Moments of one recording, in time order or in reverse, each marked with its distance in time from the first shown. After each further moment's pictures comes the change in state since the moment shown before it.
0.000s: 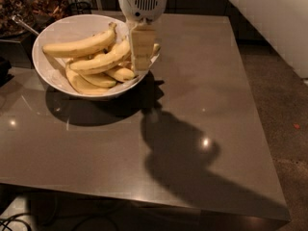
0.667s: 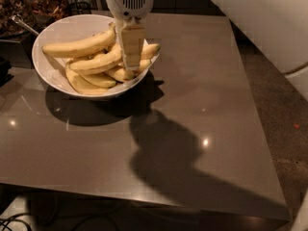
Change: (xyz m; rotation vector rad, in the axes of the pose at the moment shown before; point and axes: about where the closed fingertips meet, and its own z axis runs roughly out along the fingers) arm -0.022 -0.011 0.004 0.019 0.008 -0.093
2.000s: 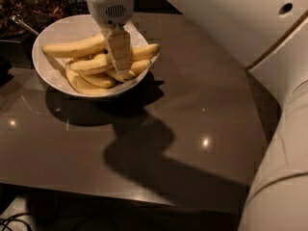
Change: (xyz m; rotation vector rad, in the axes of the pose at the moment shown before) arm -0.026 -0.016 0.027 -0.014 0.048 -0.128
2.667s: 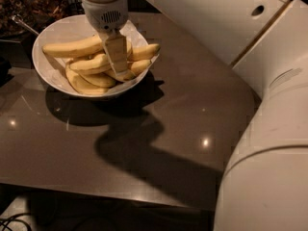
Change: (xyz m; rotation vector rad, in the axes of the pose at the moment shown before) arm -0.002 -0.010 0.020 -0.025 0.033 -0.021
